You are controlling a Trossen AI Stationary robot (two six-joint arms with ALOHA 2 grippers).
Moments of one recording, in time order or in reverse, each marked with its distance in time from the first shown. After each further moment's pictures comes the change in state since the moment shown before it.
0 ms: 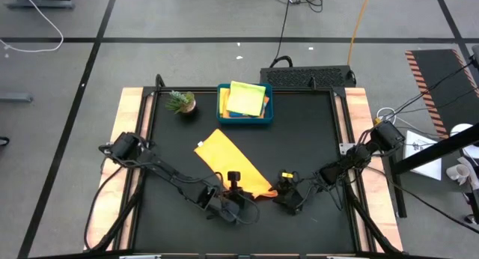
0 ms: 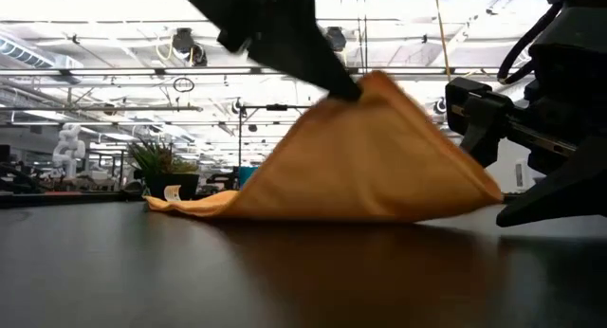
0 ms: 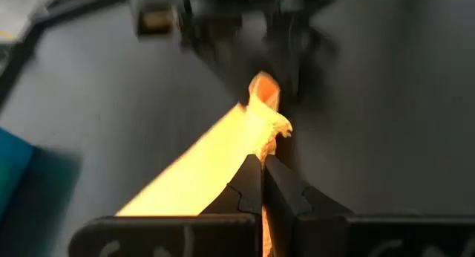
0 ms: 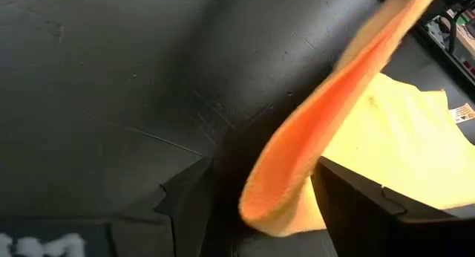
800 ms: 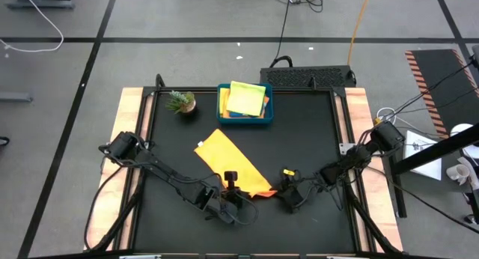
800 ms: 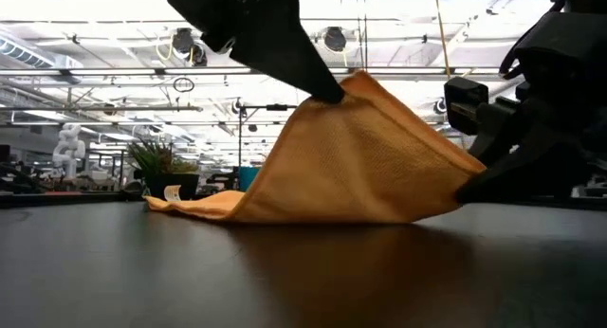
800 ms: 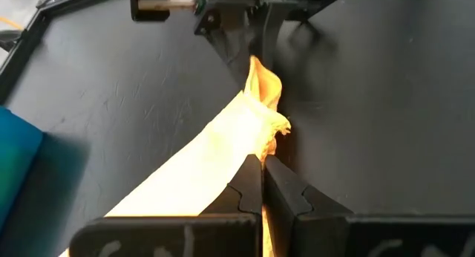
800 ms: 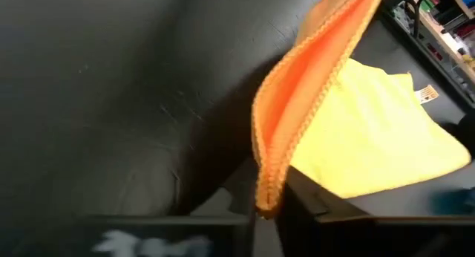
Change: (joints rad) left arm -0.013 -0.024 0.001 -0.058 -0.025 -0.045; right arm 0.007 -0.011 -0.001 0.032 0.080 0.046
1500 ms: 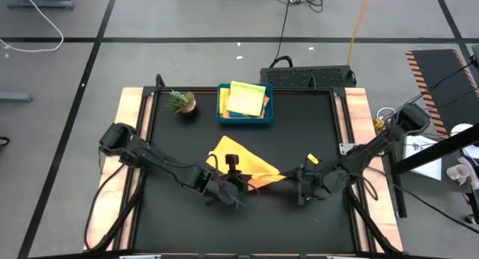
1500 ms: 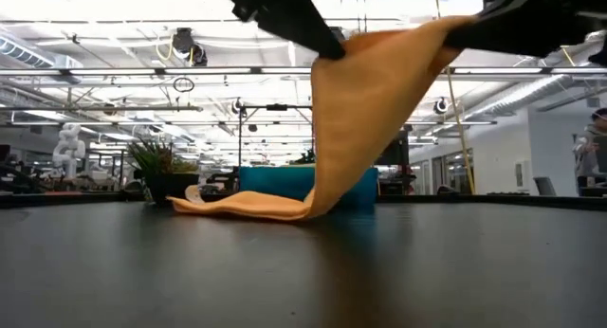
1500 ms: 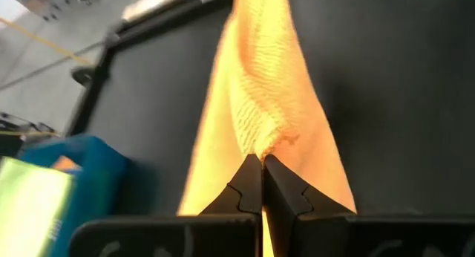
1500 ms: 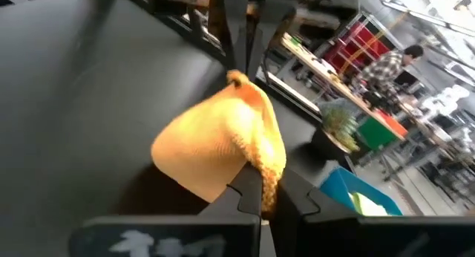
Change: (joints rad) left arm 0.098 -0.109 -0.001 -0.033 -0.025 0.186; right arm 0.110 -0.472 -0.001 -0.151 0.342 -0.012
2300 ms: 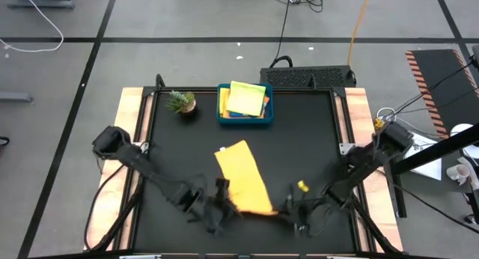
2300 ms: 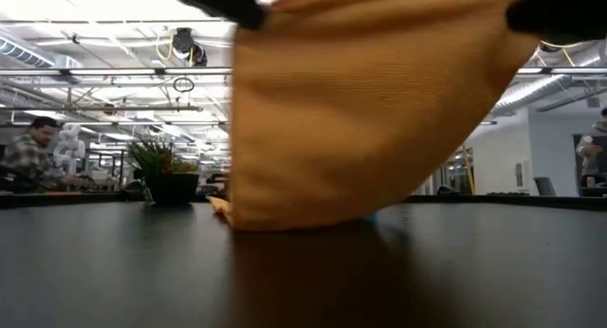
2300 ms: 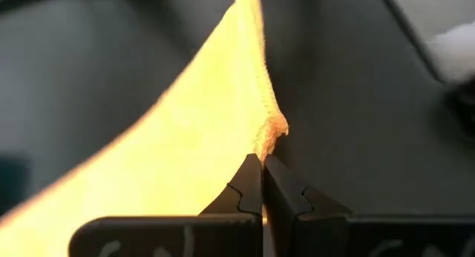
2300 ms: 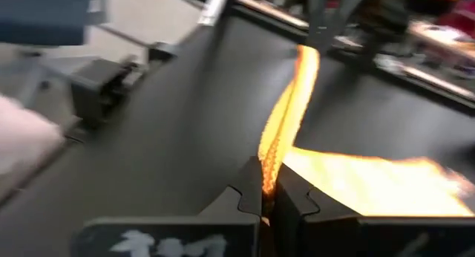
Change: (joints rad) left arm -0.171 -0.041 -0.009 -0.189 0.245 -0.187; right arm 0.183 0.370 0.235 -0.051 -0.114 0.425
